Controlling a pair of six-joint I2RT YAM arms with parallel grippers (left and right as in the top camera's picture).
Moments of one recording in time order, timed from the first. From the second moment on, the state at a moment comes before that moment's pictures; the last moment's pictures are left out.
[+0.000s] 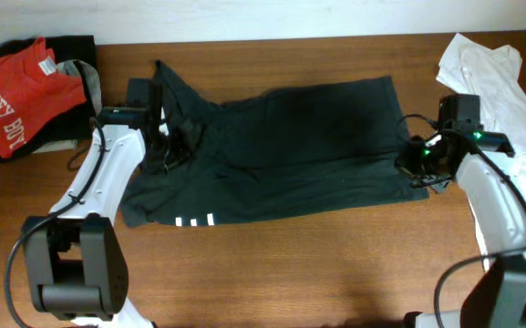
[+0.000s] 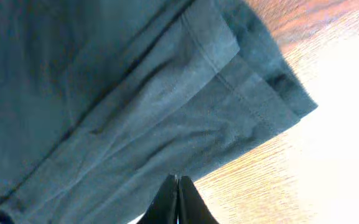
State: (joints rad) left arm -0.08 1.83 1.39 -0.92 0.12 -0.43; right arm -0.15 1.57 1.16 -0.87 -0.16 0.53
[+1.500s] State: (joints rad) left arm -0.06 1.90 1.31 -1.02 0.04 -0.35; right arm -0.17 1.84 1.09 -0.80 -0.25 0.42
